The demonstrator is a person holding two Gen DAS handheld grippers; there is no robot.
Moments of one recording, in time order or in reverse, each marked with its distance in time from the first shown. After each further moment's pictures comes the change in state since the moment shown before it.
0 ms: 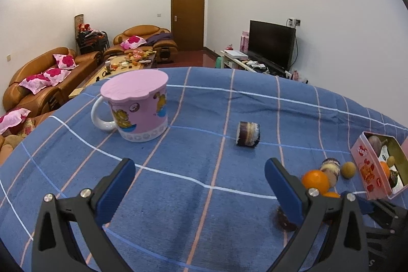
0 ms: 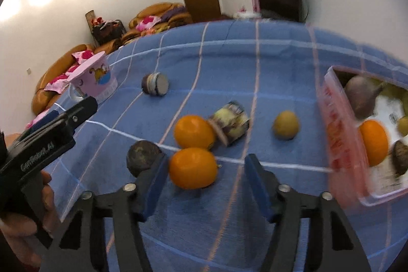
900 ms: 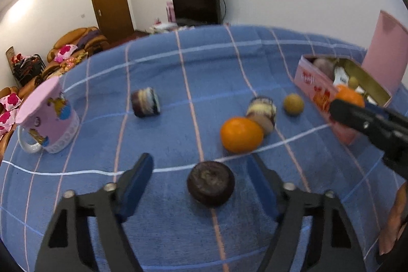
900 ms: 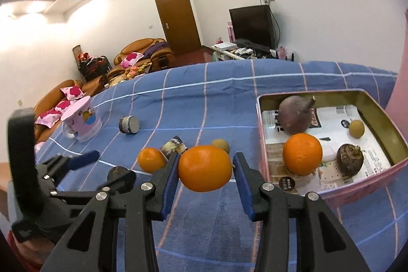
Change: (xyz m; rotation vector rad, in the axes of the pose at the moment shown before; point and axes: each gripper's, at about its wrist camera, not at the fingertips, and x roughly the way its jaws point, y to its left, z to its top) left arm 0.012 -0.085 -0.022 0.359 0.196 -0.254; right arm -0.062 -0.045 -0.004 0.071 -0.224 -0.097
